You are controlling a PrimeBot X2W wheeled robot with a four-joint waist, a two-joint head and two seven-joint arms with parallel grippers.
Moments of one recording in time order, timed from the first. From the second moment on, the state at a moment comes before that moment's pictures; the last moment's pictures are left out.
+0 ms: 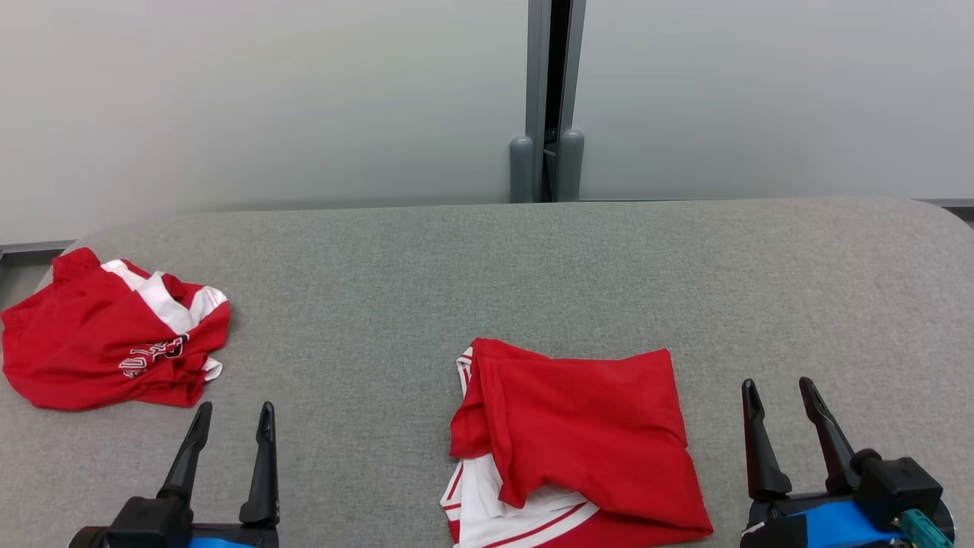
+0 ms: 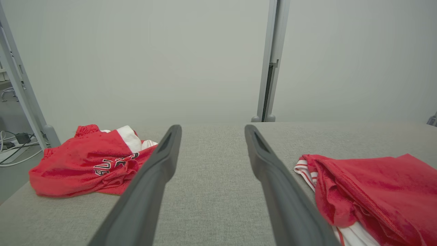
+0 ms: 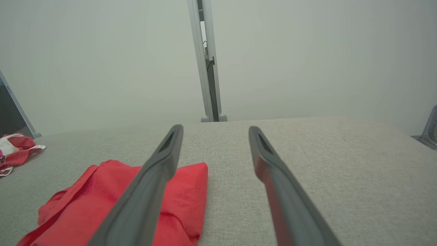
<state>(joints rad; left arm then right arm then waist) -0.01 0.05 0.03 0.18 -0.09 -0.11 -0.26 0.00 -0.06 -0.02 0.19 0.10 0.13 -0.26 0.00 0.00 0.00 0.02</state>
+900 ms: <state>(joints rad) 0.02 0.05 0.07 0.17 -0.07 -0.09 -0.26 0.02 -0.05 -0.01 0.26 0.10 0.13 -0.26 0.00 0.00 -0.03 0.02</state>
